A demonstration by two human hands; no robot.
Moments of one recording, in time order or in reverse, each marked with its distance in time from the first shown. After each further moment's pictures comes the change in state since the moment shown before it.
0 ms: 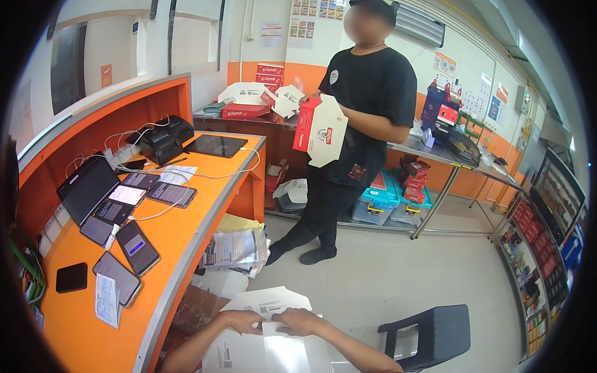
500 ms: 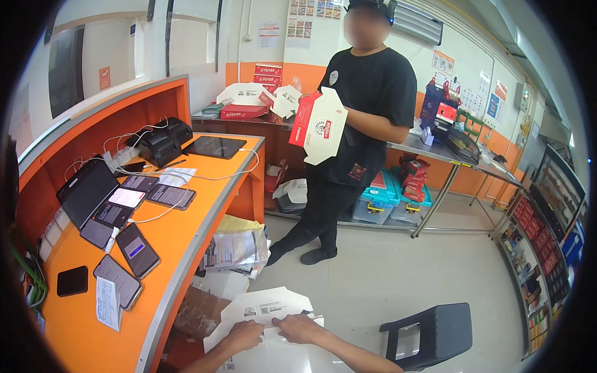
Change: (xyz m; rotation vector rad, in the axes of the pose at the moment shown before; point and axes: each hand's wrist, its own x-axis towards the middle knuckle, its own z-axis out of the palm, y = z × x) left_hand -0.017 0.053 0.038 0.119 0.310 -0.335; right_hand -0.004 -0.004 0.023 -0.110 0.084 0.043
